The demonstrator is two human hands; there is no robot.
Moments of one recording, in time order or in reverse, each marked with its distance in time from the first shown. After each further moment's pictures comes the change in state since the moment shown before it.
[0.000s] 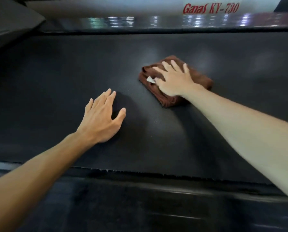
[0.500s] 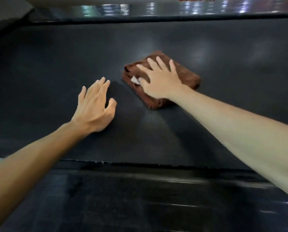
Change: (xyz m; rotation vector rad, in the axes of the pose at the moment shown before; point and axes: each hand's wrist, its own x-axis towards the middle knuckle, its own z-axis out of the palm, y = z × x) left_hand 0.007 -0.009 0.001 -0.007 0.005 0.018; right_hand -0.026 -0.039 0.017 0.013 0.054 -0.074
